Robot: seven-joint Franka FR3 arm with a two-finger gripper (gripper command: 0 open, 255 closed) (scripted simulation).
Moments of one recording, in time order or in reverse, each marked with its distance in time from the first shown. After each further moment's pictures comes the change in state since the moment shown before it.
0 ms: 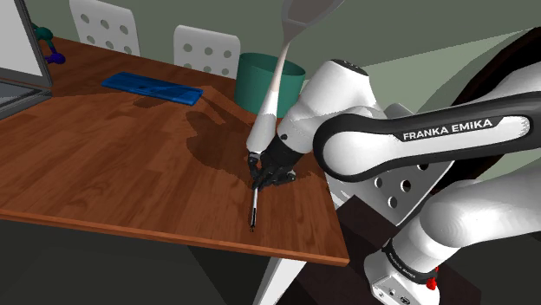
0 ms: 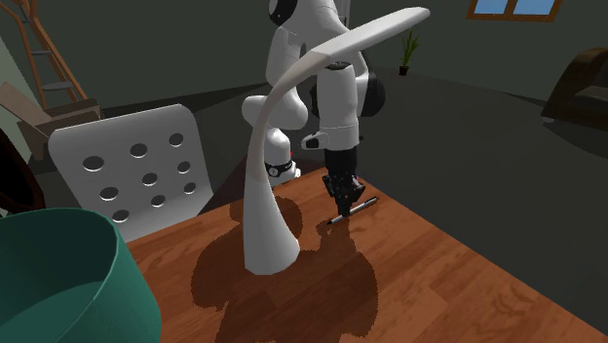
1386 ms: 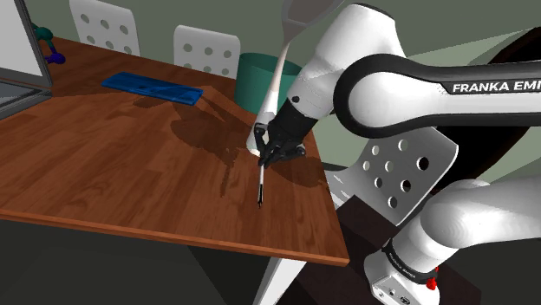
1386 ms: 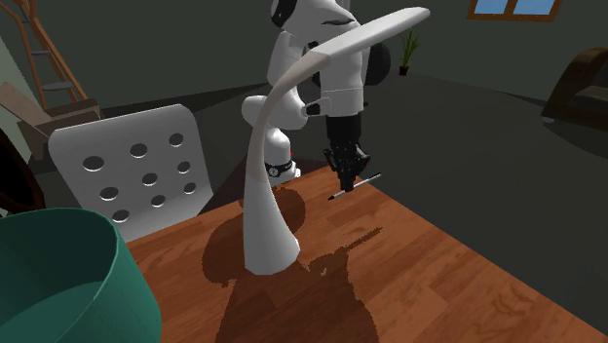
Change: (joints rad) arm 0.018 -0.120 -0.115 0.119 -0.049 -0.240 0.016
